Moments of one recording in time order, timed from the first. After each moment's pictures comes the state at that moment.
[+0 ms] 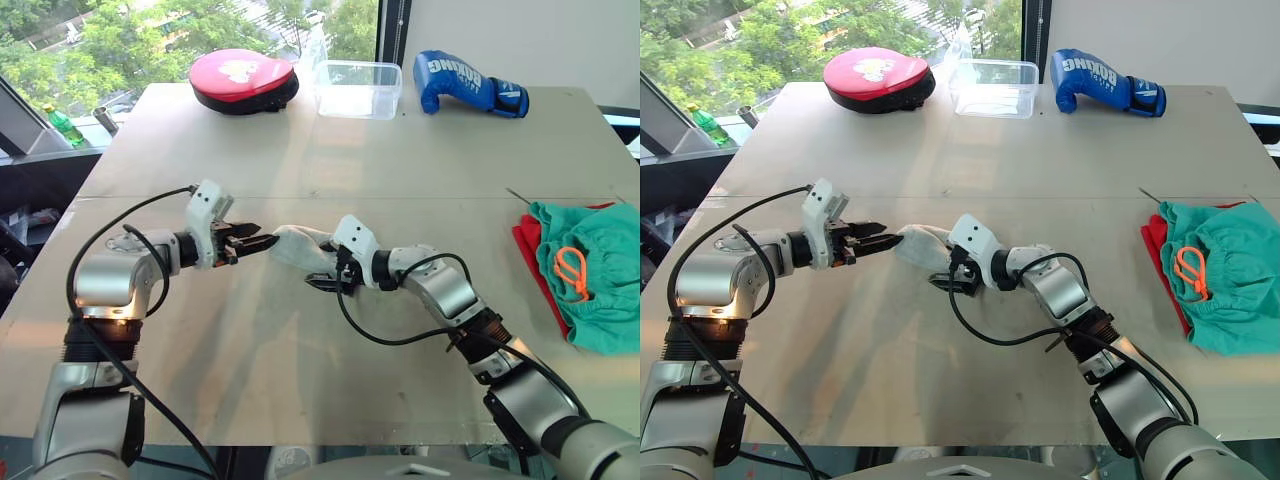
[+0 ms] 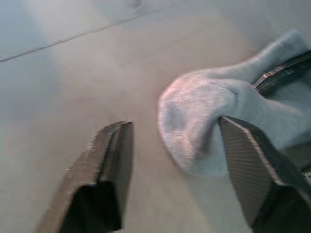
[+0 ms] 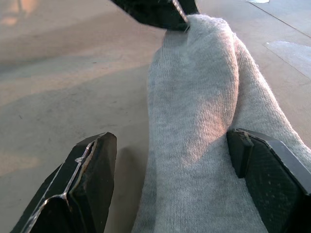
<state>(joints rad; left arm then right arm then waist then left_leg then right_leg) -0.51 0.74 0.13 0.14 -0.43 0.87 -0.89 -0.64 -0.12 0.45 0.24 0.12 0.43 0.76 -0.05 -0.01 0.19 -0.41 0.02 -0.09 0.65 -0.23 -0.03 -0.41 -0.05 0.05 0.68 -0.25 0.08</state>
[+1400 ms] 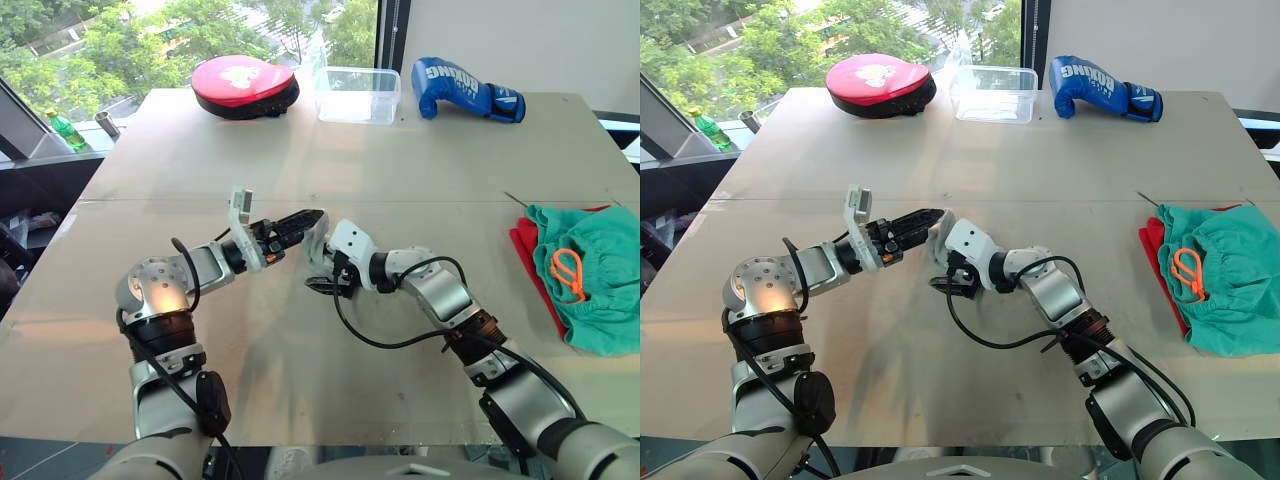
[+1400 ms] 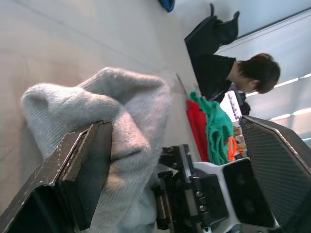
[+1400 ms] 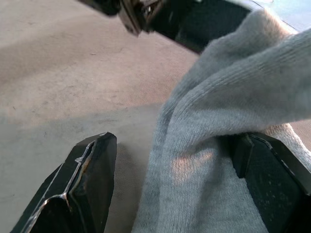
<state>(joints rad) -0.57 0.35 0.48 0.15 -0.87 1.35 -0.55 -0.63 -0.10 0.45 0.26 0.04 0.40 0.78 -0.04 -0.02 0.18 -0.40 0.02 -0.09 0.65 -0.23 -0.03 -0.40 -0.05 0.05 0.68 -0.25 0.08</state>
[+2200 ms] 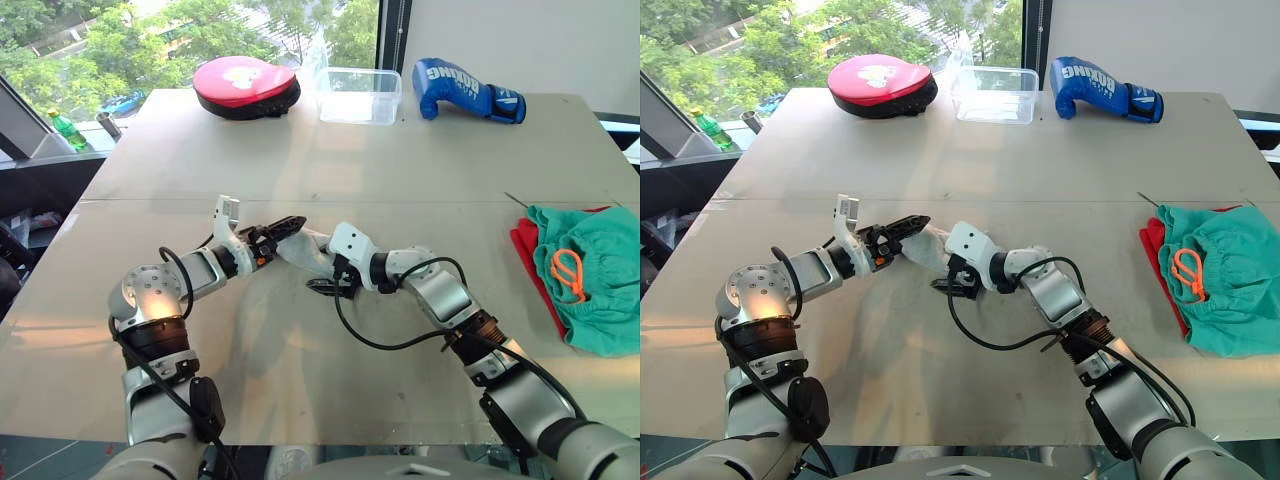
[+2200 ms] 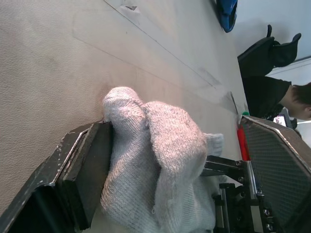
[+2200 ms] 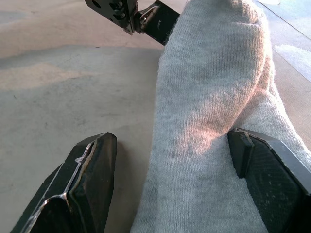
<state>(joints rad) -0.53 0.38 0.48 0.17 -0.84 1.26 -0.41 -0.64 -0.10 0.45 0.27 0.00 0.37 0.81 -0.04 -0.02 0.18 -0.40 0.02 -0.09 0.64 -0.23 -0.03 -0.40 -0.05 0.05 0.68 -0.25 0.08</state>
